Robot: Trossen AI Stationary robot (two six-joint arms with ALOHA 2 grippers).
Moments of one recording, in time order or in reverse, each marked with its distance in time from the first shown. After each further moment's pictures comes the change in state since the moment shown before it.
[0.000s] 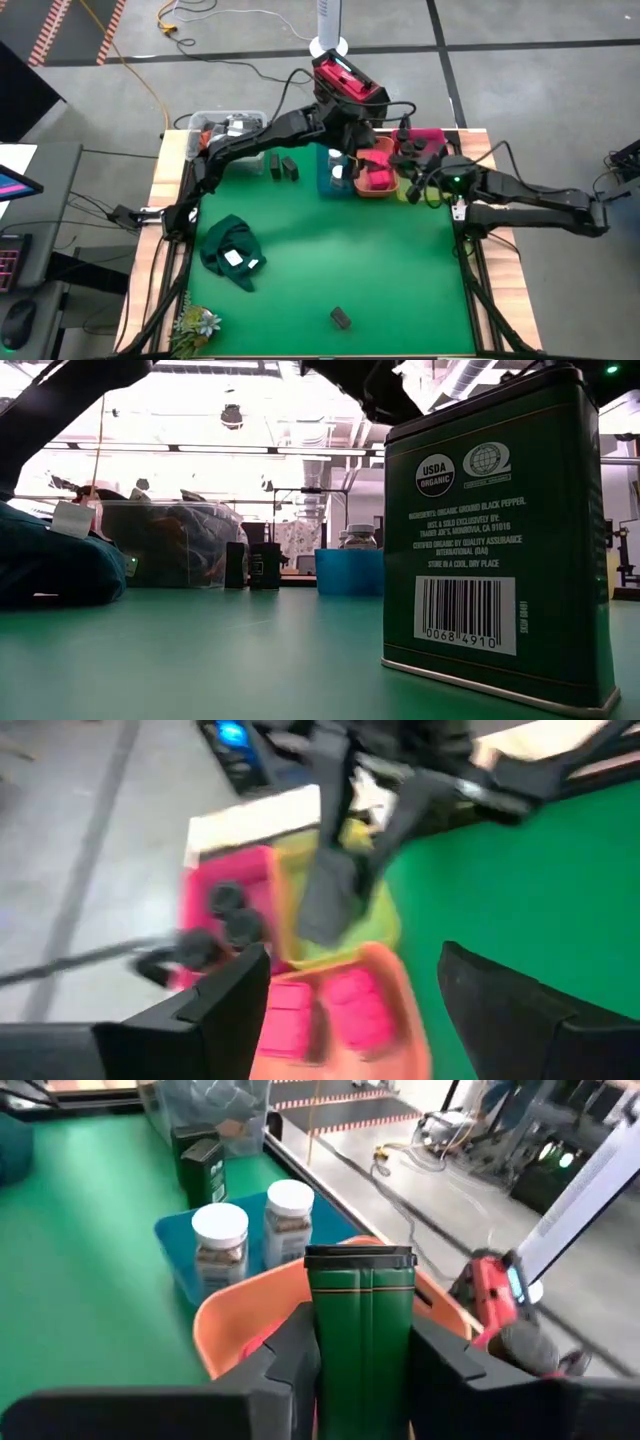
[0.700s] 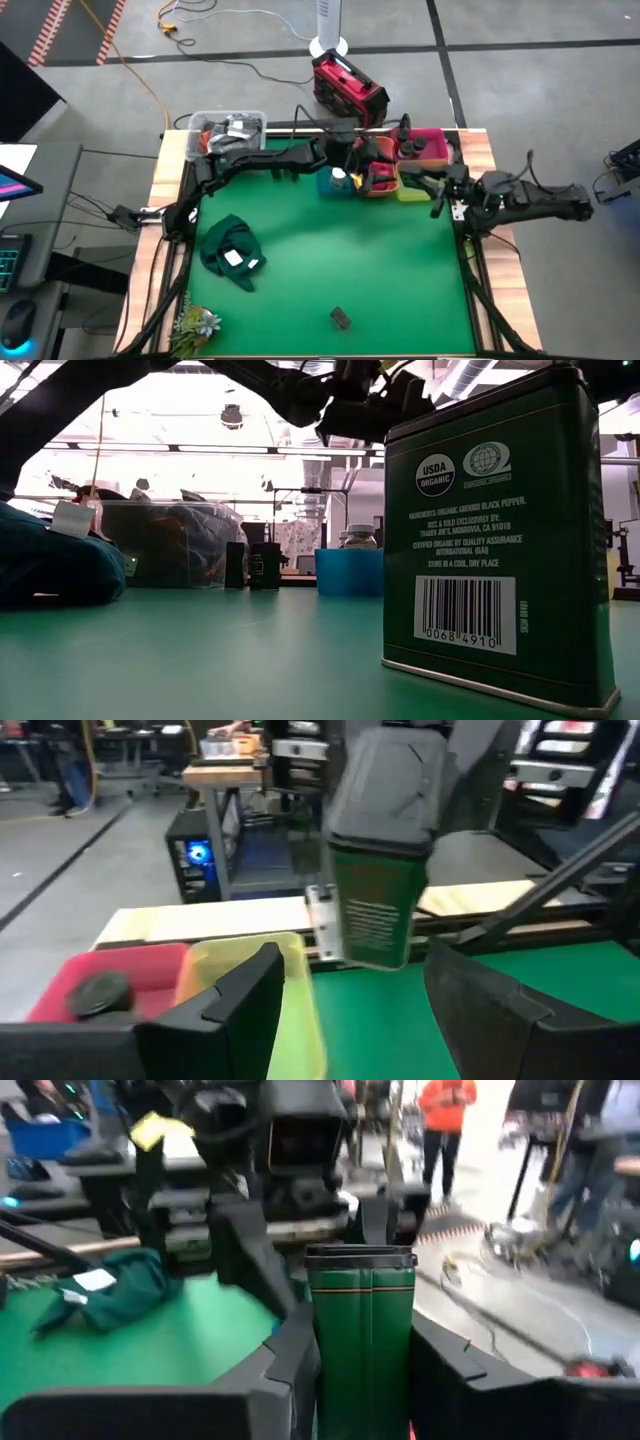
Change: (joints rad) left arm -0.028 0.002 -0.499 0.910 0.186 -0.352; right arm 0.353 -0.334 -0.079 0.077 0.149 0.032
